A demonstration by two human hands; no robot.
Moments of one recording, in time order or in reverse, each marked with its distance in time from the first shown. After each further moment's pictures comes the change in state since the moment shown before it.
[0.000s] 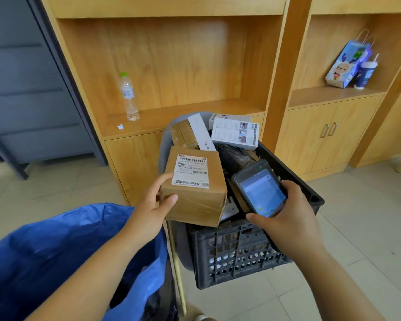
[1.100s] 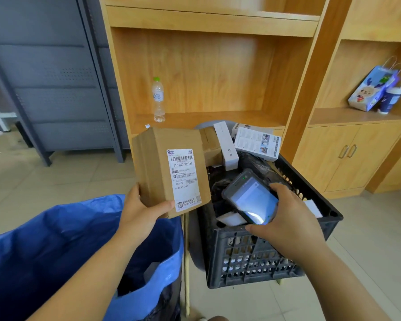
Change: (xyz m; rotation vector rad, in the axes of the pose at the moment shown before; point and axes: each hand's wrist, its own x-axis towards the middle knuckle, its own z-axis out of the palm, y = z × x) left_hand -0.037 -0.021 -0.052 -0.189 0.416 -0.240; right_hand -0.020 -0.057 0.003 -0.292 -0.188 -0.237
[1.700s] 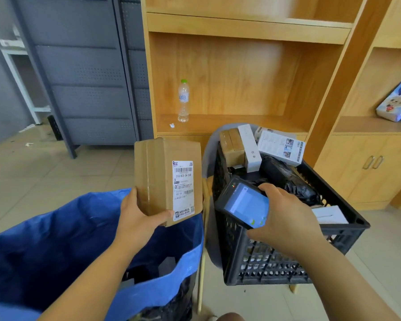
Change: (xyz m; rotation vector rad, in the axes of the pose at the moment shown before) left_hand -0.021 -0.030 -0.067 0.188 0.111 0.091; right_hand -0.009 -0.062 0.007 -0.245 -0.129 -0.196
